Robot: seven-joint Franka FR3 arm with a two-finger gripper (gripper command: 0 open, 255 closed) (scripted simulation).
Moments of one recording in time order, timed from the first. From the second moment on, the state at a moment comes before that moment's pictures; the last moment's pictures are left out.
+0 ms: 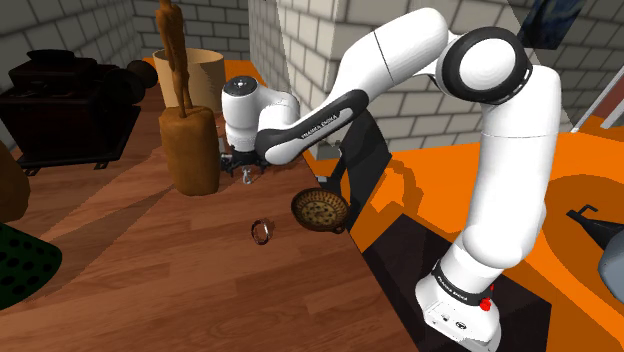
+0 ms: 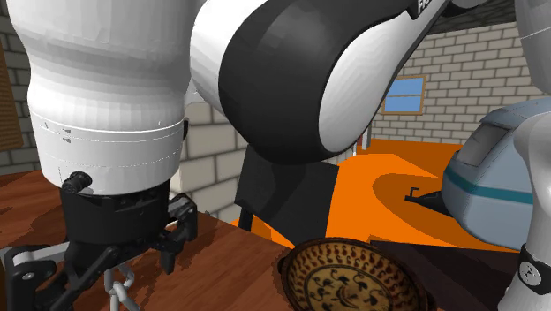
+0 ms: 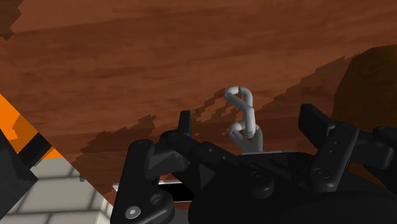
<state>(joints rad) -0.06 0.39 0.52 -1.89 -0.69 2.32 1.36</state>
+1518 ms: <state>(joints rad) -0.08 0.35 0.54 -1.87 -0.64 2.27 1.32</state>
